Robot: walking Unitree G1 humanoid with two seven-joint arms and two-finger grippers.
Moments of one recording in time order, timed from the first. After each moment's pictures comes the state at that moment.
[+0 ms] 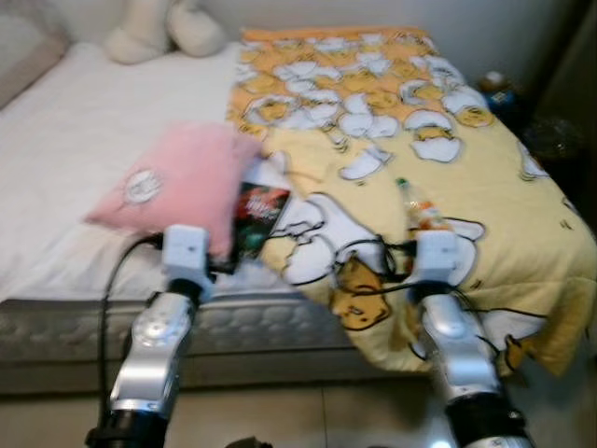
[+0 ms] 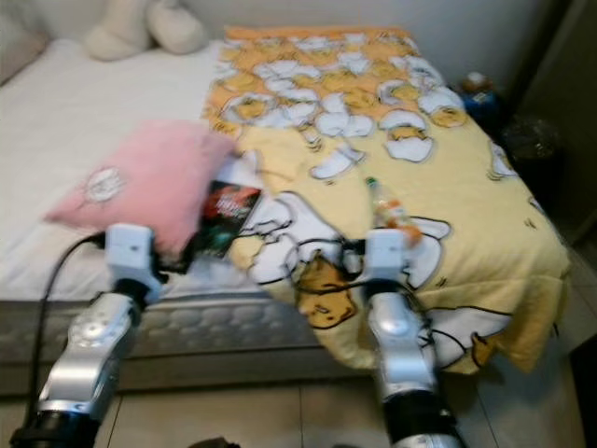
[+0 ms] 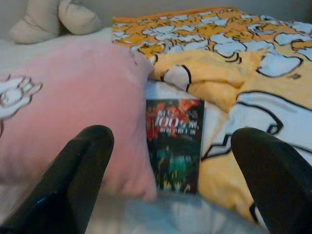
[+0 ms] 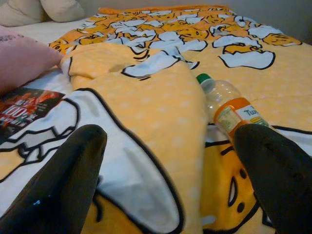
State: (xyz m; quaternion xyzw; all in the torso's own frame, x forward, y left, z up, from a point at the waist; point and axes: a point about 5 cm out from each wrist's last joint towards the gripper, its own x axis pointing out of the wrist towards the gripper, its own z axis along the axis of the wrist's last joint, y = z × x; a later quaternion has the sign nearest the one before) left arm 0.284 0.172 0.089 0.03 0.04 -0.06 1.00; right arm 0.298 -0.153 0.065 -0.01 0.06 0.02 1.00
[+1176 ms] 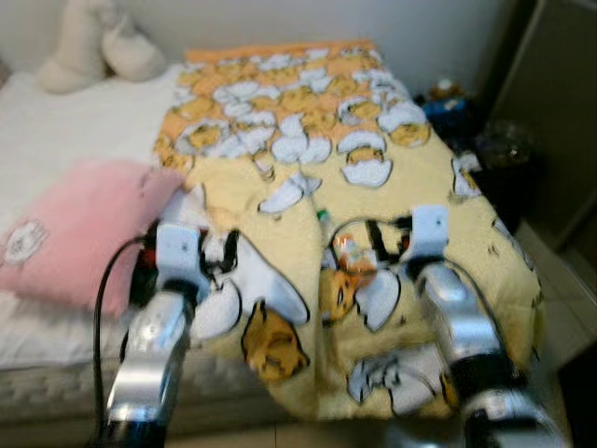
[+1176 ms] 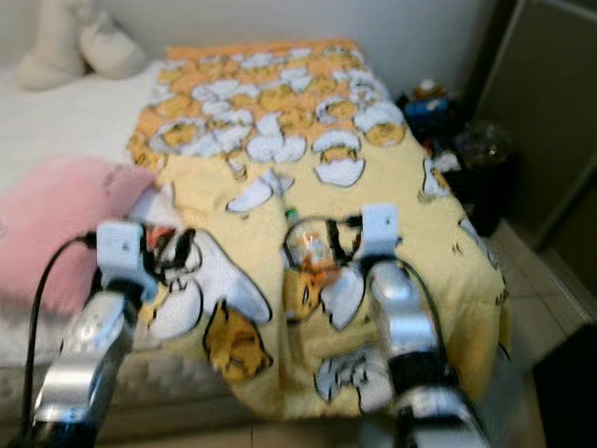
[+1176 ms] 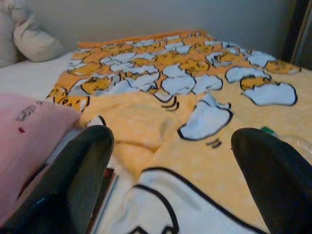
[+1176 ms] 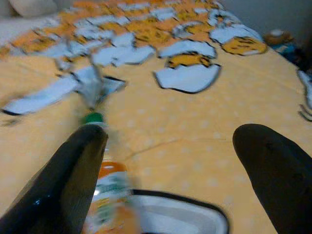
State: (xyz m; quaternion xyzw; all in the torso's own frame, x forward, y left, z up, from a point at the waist) left arm 0.280 0.167 0.104 0.02 0.01 -0.06 1.00; right arm 0.332 -0.166 0.082 -0.02 0.10 0.06 0.99
